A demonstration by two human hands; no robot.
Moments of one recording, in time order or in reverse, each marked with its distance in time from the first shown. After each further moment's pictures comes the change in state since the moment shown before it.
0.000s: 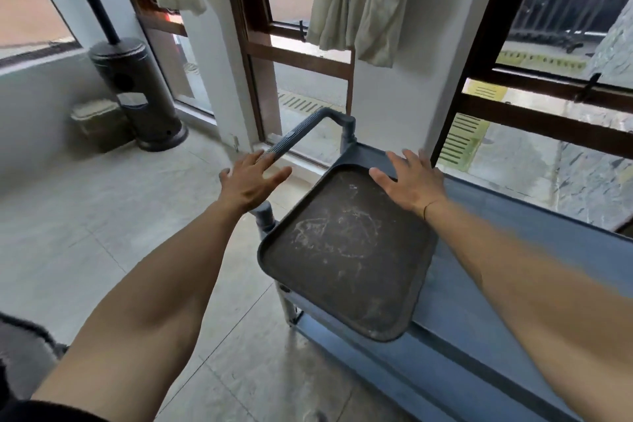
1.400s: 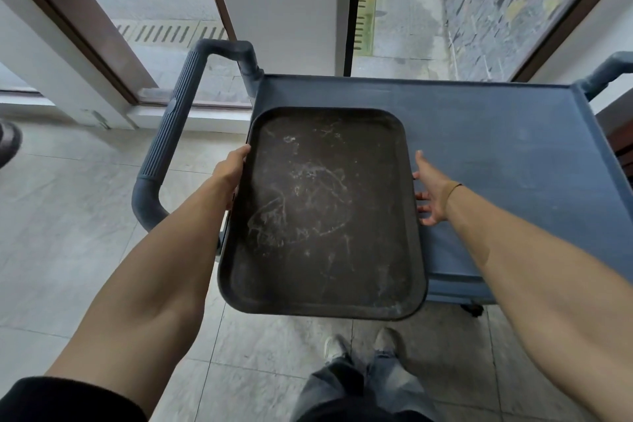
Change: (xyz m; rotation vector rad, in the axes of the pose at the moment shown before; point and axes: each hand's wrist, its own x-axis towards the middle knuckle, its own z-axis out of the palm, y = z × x) left_hand 0.127 0.042 0.128 -0.698 -0.731 -0.524; right_hand -0.030 0.079 0.107 1.304 -0.275 1.299
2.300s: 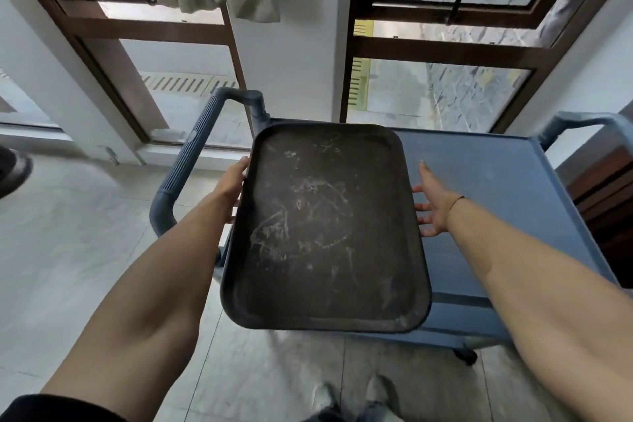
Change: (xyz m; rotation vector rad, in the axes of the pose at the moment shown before) left_hand -0.067 0.009 -0.007 -0.066 -0.041 0.150; right_hand -0.064 -0.013 -0.035 0.033 -0.007 -0.159
